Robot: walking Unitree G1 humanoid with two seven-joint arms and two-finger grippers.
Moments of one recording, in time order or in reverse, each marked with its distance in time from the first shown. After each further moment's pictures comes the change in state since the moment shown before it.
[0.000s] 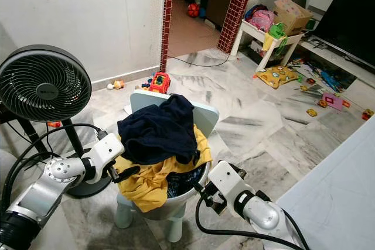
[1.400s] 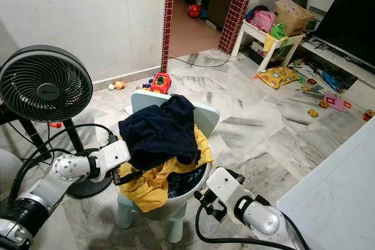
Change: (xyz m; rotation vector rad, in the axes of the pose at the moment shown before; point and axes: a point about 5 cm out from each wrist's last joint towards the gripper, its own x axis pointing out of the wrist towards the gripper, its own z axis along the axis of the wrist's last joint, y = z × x) left arm 0.020 0.003 -0.016 0.227 -0.006 -0.205; right arm -0.005 0.005 -0.008 -0.026 0.040 0.033
